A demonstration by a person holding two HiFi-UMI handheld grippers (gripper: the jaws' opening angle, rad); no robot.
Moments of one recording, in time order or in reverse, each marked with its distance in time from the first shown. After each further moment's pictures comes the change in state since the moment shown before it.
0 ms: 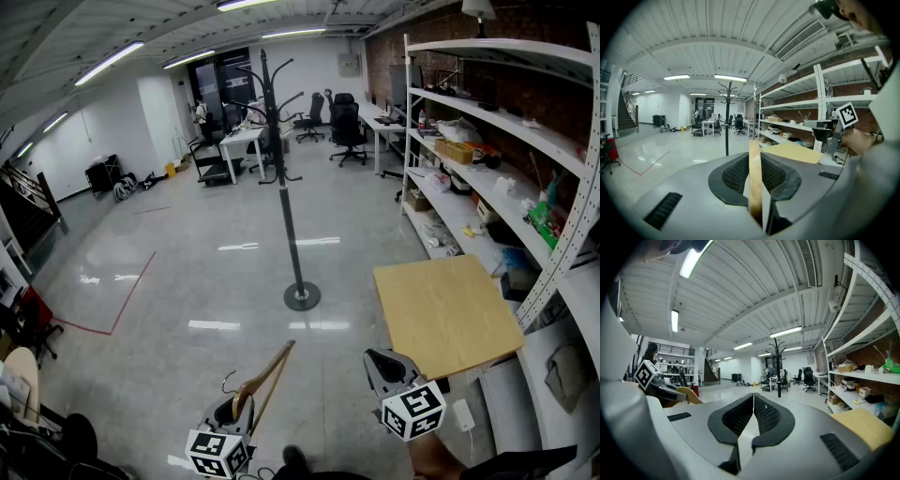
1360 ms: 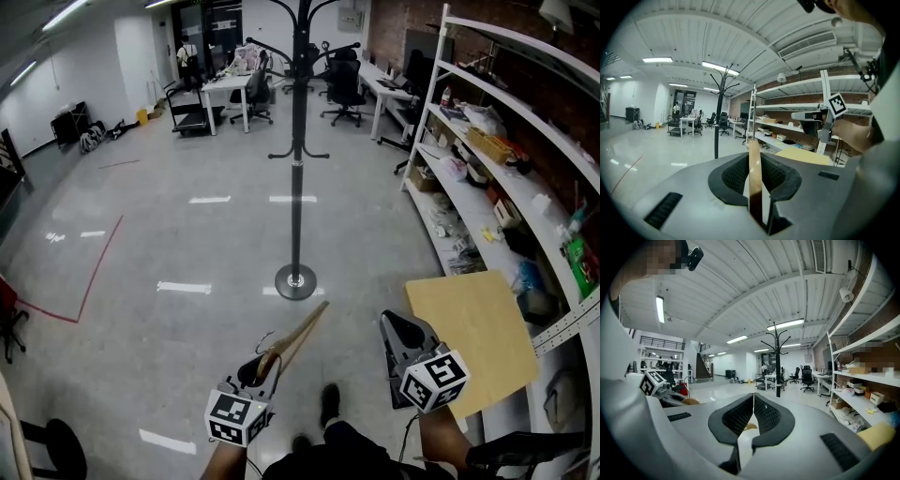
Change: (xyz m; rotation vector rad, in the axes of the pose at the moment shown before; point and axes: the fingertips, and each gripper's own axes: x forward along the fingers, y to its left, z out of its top) left arm 0.276 0.181 0.071 0.018 -0.001 -0.250; right arm 0.321 -0.063 0.036 -0.012 0.046 -0.045
